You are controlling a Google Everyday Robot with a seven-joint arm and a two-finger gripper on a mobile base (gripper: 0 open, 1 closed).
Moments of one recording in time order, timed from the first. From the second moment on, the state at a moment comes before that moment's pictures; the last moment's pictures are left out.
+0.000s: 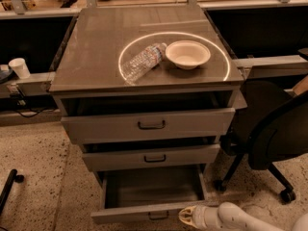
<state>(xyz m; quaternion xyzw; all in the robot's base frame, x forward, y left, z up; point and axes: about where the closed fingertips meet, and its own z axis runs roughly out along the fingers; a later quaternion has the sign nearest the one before) 0.446 -0.150 0.153 -0.64 0.66 0.15 0.36</state>
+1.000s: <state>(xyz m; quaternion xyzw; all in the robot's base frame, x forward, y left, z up) 0.499 -0.122 0.139 -0.63 0.65 0.14 0.39</state>
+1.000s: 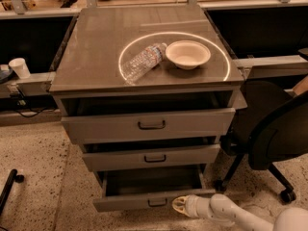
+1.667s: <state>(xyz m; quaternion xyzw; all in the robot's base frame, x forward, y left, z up) 0.530 -0.124 0.139 -0.61 0.66 0.13 0.42</state>
